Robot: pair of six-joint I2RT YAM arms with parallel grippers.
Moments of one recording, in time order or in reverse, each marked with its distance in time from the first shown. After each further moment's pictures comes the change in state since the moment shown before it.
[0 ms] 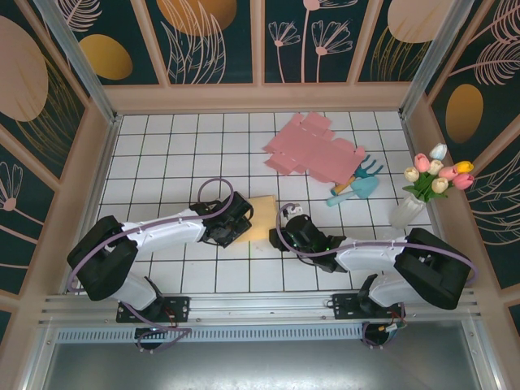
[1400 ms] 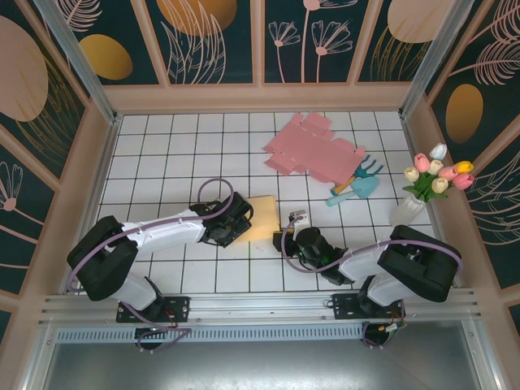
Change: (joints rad) left arm -0.001 0.000 -0.006 0.011 -0.011 0.000; right arm 0.022 0.084 -0.196 0.460 0.044 -0.030
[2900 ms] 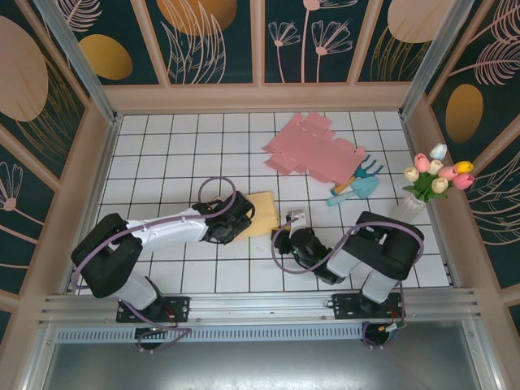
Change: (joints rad) left arm 0.000 0.034 0.012 0.026 -0.055 0.004; right arm 0.000 0.253 0.028 0.233 0.095 -0.025
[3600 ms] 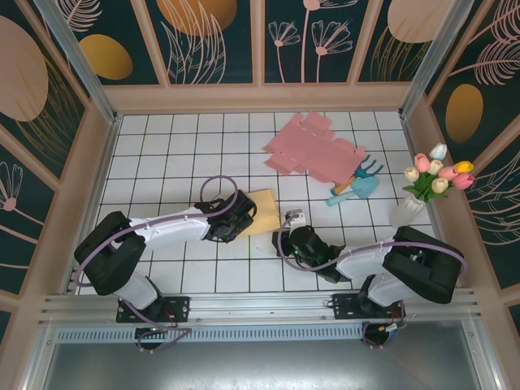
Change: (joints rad) left arm 0.000 0.021 0.018 0.014 -0.006 -0.004; right arm 0.036 -0.274 0.058 -0.379 -0.061 0.082
